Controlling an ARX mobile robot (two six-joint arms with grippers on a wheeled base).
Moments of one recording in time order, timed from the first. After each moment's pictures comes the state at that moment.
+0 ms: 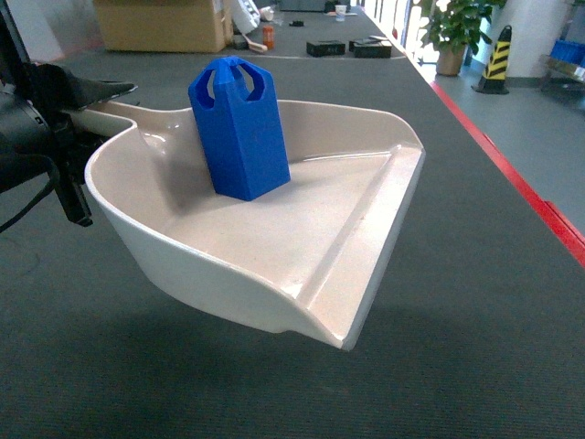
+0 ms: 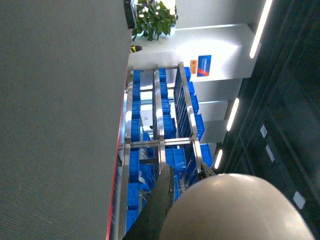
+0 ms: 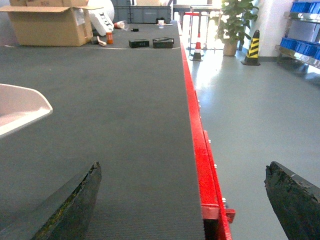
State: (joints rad) left arm -0.04 1.94 0.76 1.28 0.35 -1.54; right arm 0.00 0.57 0.05 0.52 0.00 0.00
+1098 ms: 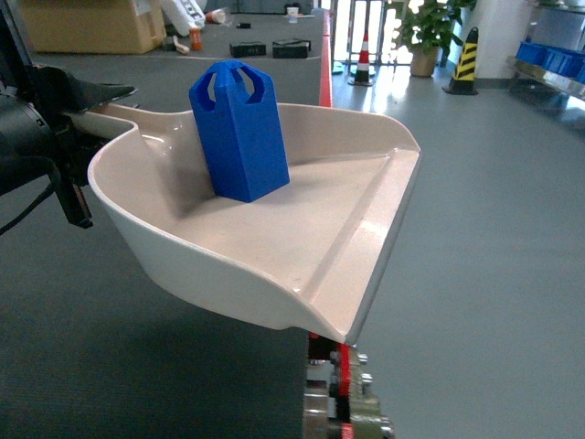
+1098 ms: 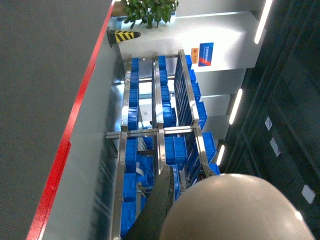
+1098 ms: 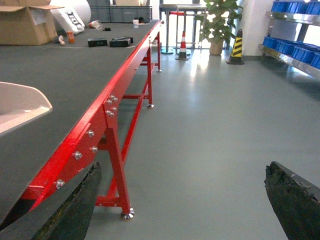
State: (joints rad) left arm -0.04 1.94 0.76 1.28 0.34 -1.54; right arm 0.00 0.57 0.05 0.52 0.00 0.00
